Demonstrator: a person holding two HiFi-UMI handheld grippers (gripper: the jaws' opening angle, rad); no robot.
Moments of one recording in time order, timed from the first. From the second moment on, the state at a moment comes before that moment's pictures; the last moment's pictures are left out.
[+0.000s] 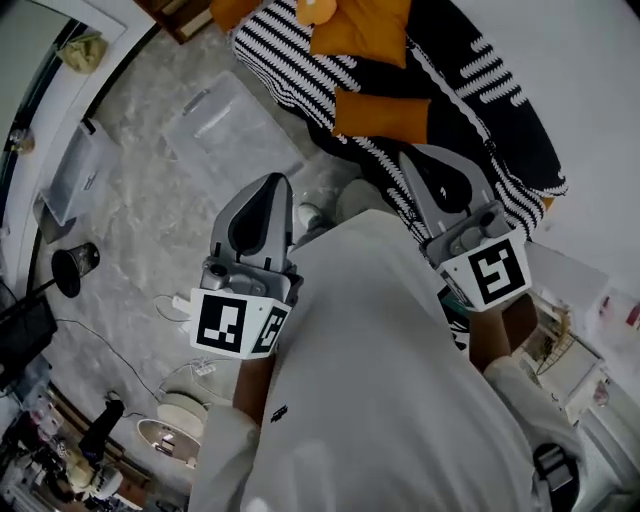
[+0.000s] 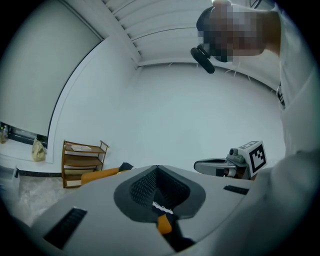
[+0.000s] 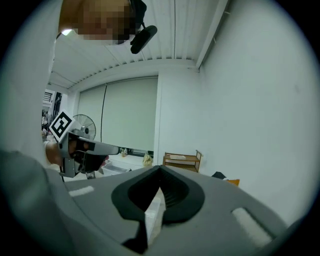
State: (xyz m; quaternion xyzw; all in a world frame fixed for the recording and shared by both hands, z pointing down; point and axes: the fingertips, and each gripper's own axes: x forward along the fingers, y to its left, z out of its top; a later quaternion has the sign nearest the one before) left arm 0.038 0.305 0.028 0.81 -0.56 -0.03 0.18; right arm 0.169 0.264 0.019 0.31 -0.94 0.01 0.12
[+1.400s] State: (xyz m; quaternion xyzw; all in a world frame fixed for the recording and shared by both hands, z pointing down) left arm 0.037 0.033 0.029 0.77 -0.60 -0.05 0.20; right arm 0.145 -0.036 0.043 0.25 -0.96 0.01 0.09
